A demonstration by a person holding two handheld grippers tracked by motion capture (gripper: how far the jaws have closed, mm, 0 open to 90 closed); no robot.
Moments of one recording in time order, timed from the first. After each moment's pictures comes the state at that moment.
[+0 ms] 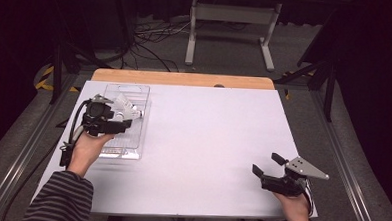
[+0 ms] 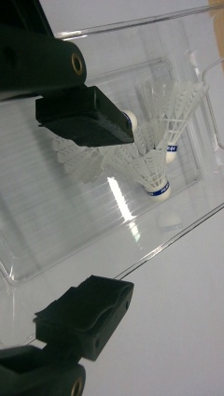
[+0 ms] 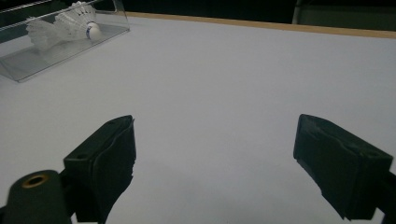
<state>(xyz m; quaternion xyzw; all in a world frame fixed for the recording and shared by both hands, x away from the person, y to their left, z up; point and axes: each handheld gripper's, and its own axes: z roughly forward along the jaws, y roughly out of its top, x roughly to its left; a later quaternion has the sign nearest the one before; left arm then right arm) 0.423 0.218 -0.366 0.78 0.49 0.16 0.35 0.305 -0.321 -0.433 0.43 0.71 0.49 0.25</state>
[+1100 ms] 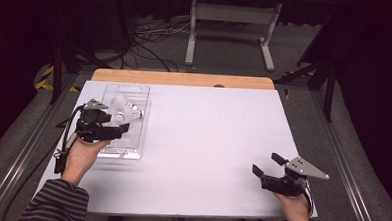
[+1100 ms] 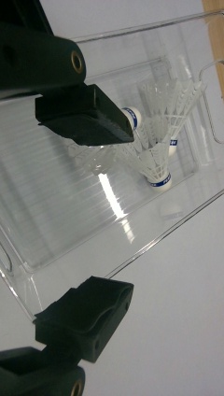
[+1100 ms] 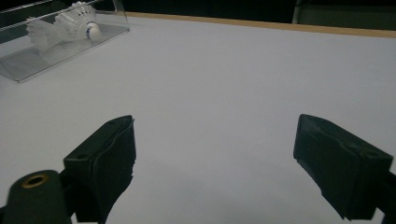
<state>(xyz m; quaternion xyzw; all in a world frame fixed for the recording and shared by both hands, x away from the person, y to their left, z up) 0.401 0.223 -0.363 0.78 0.48 0.16 0.37 0.305 -0.321 -0.433 0.43 0.71 0.49 0.25</state>
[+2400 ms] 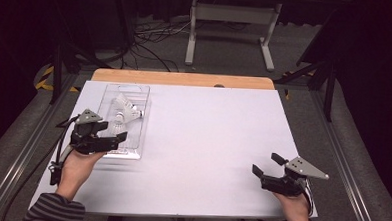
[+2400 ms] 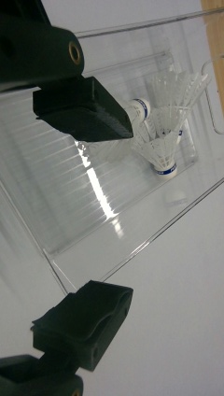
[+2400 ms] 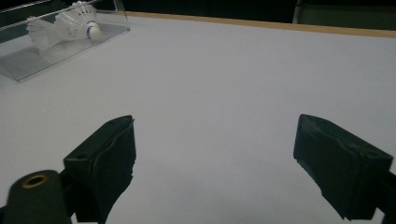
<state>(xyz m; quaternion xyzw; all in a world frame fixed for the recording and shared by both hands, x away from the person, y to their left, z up) 0.371 0.229 -0.373 0.77 0.47 0.17 0.40 0.305 -0.320 -0.433 0.43 0.71 0.49 0.25</state>
